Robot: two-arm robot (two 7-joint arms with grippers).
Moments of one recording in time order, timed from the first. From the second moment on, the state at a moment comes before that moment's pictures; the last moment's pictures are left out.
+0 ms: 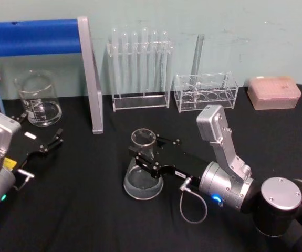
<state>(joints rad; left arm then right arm) -0.20 0.60 0.45 -1.41 -0.25 -0.12 0.03 0.24 0.33 -0.49 -1.45 0.35 -0.02 0.48</state>
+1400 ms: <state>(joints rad) -0.20 0.60 0.45 -1.41 -0.25 -0.12 0.03 0.24 0.33 -0.50 -1.44 0.35 0.01 0.47</state>
